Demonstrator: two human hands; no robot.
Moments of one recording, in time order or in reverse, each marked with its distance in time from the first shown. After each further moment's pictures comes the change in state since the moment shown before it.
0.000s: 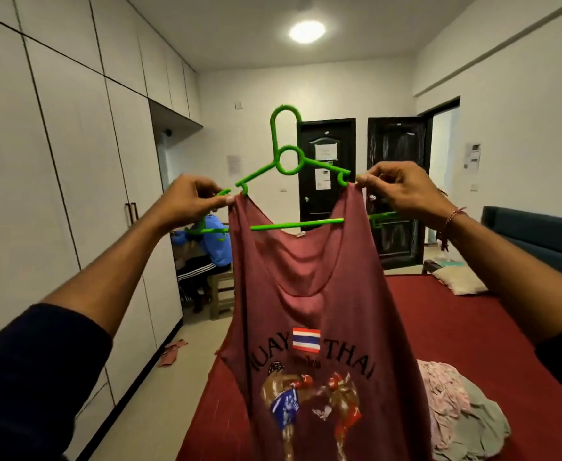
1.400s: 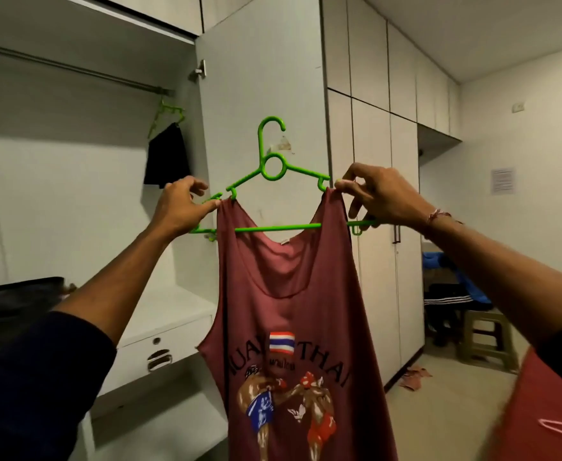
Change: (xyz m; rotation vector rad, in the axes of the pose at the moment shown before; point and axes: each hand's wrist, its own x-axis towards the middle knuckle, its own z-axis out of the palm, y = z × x) left_hand -0.367 -0.072 -0.510 0.783 0.756 -0.388; right_hand 0.020 -0.504 0.354 0.436 -0.341 -0.577
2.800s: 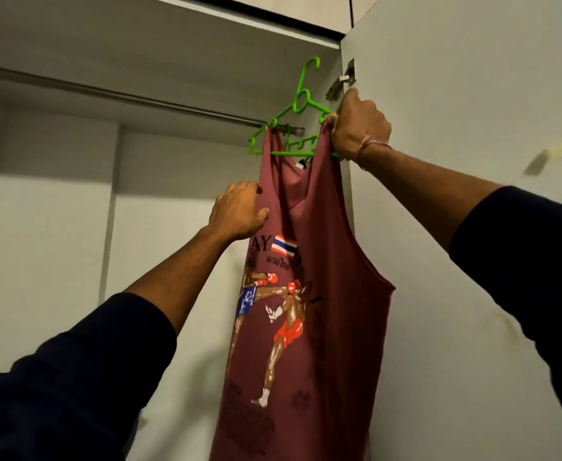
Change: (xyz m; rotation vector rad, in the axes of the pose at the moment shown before) left_hand 0.326 -0.323 0.011 0.695 0.145 0.093; right_hand 0.548 -0.086 0.318 -0.078 0.574 -0.050
